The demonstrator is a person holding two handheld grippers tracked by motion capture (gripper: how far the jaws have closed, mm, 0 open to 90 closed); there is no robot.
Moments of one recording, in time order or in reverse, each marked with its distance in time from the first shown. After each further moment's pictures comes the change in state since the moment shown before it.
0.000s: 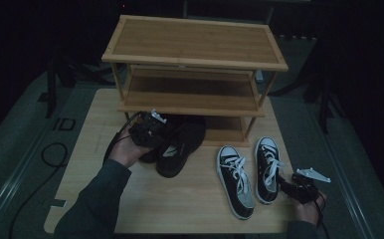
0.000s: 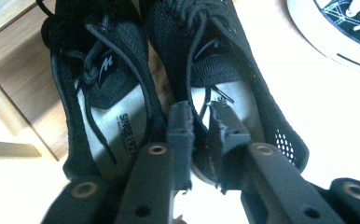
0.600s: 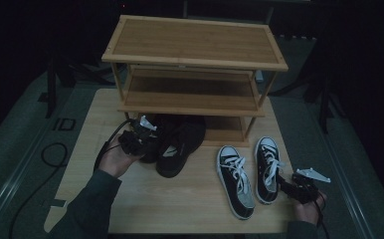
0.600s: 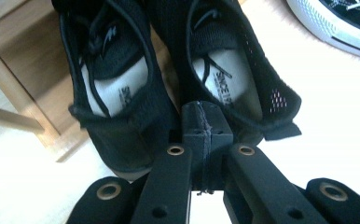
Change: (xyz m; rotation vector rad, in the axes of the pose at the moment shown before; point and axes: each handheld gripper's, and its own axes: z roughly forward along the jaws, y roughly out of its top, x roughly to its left) left arm -0.003 -0.032 -0.013 -0.029 0.010 -0.021; right arm 0.000 0.000 0.000 0.000 -0.001 -0.001
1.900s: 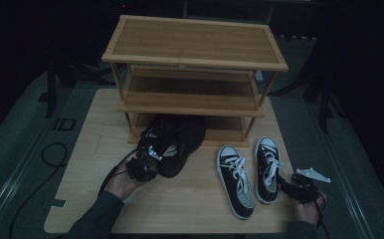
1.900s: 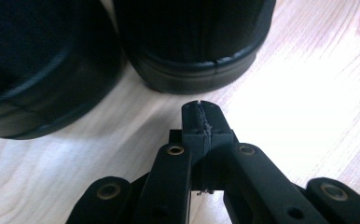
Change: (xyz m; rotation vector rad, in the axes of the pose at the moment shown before) left arm -0.029 -0.055 0.071 0.168 -0.081 0.052; right arm 0.000 0.000 0.000 0.000 -0.001 -0.001
